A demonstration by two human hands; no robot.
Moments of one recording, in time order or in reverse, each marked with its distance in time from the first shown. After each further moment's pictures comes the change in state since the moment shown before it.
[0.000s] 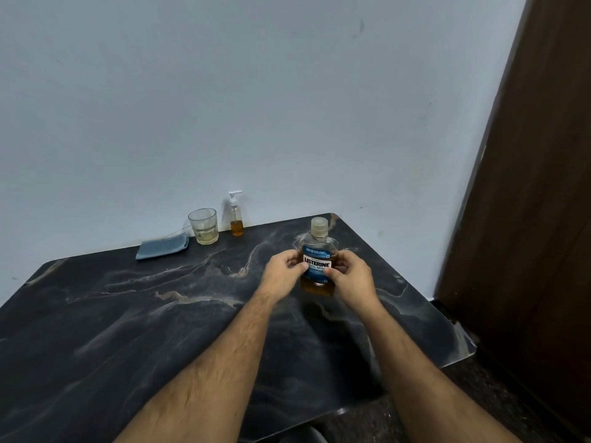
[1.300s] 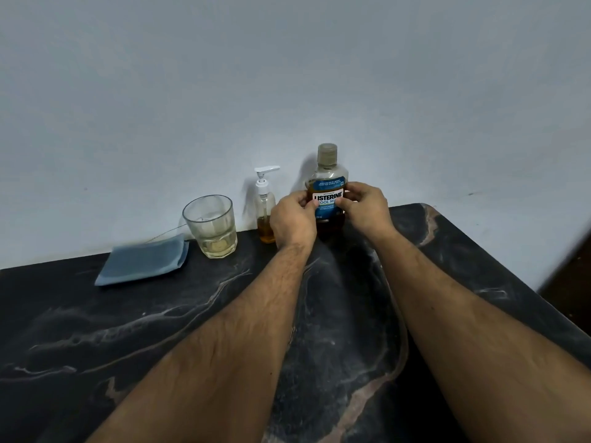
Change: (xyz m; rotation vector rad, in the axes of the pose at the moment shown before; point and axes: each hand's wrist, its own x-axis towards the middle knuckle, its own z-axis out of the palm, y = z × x) left_hand 0.285 -0.083 -0.071 0.255 0.521 -0.029; right_hand 0.311 0.040 0.188 -0.008 -0.083 -0.004
